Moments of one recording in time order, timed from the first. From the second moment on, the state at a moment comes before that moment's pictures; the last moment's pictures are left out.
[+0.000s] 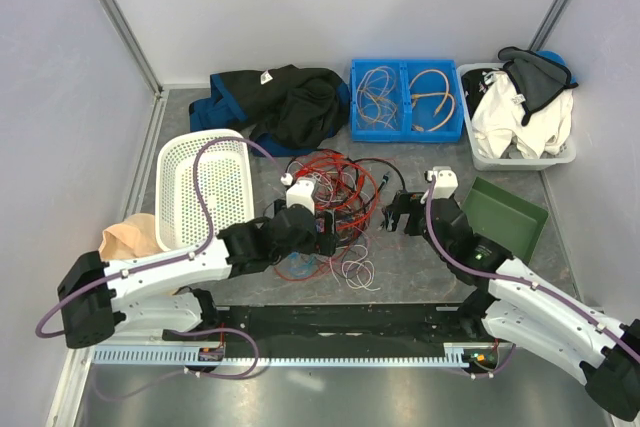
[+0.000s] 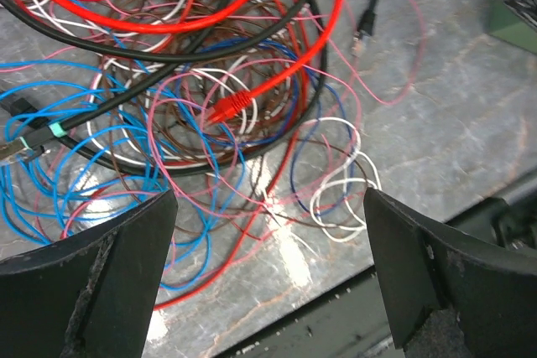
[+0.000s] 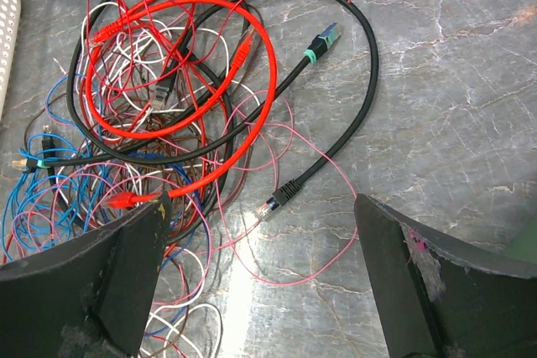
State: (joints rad) left arm -1.10 1.11 0.72 -0.31 -0.39 -0.70; right arm 0.72 0.77 0.47 -0.16 0.37 0.51
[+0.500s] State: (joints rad) left arm -0.93 1.62 1.03 -0.31 -0.28 -0.66; right arm 0.72 0.75 0.42 -0.12 0.36 0.51
